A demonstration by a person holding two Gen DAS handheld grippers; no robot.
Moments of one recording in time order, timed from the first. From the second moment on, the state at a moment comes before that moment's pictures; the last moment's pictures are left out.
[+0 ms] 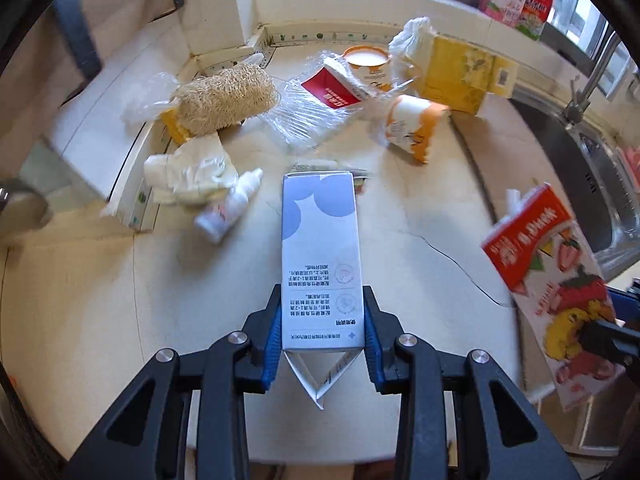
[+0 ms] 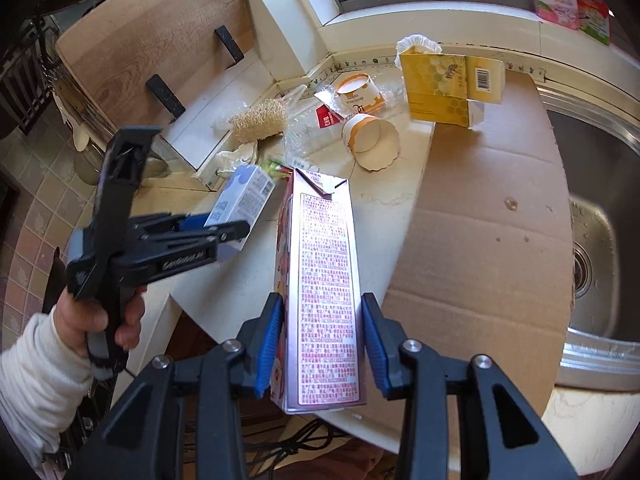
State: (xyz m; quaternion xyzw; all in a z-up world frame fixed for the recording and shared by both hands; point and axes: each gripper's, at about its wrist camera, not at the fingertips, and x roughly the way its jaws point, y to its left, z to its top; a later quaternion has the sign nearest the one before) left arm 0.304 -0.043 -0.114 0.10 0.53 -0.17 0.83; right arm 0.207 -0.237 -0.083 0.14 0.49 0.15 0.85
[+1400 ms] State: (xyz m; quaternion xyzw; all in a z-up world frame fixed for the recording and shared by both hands) left arm 0.066 0.046 -0.381 -0.09 0.72 -0.10 0.68; right arm 0.083 -0.138 -0.373 0.08 0.71 0.15 0.69
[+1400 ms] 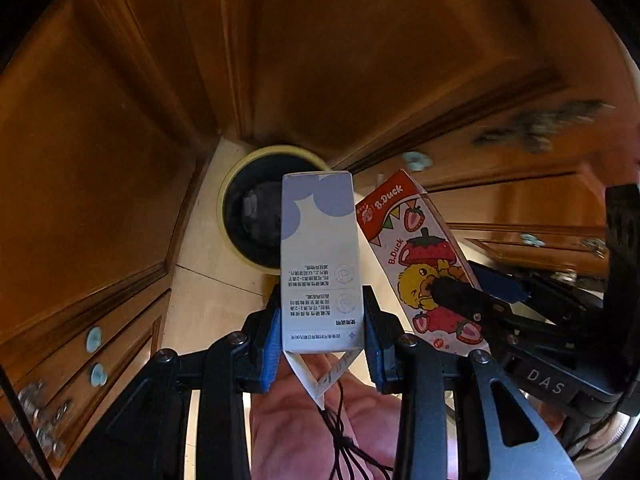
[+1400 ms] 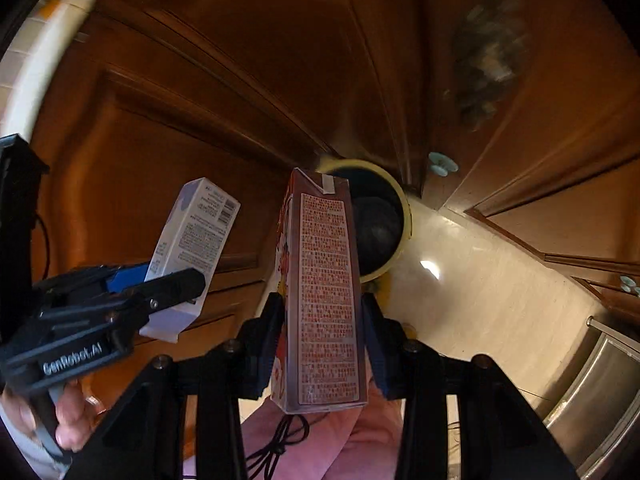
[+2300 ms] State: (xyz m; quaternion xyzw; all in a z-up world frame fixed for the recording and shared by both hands) left arm 0.105 0.071 -0.435 -0.05 0.74 -0.04 0.67; right arm 0.138 -0.106 -0.429 0.04 0.74 0.12 0.67
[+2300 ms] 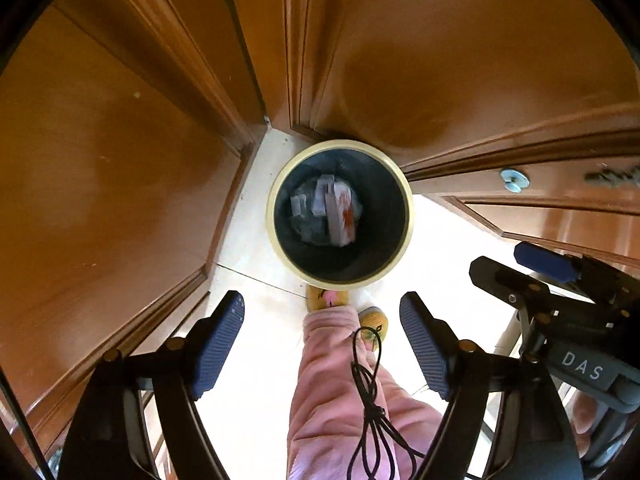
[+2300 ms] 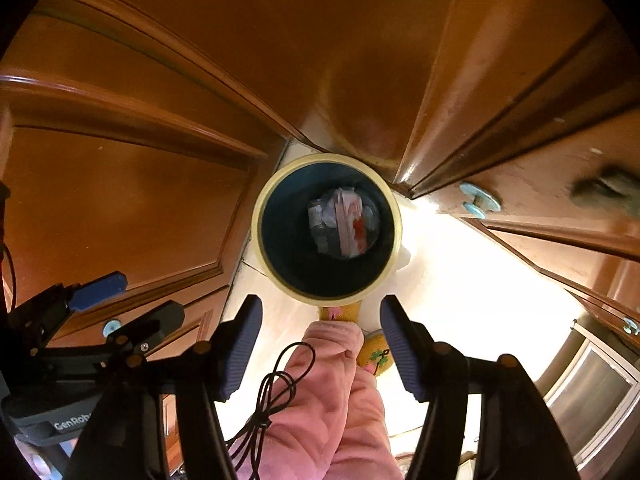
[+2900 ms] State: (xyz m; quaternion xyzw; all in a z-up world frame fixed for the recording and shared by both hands) left arm 0.062 0.066 -0.268 0.01 0.68 -0.05 0.73; right arm 0.089 -0.108 -0.271 0.02 0.66 0.18 0.73
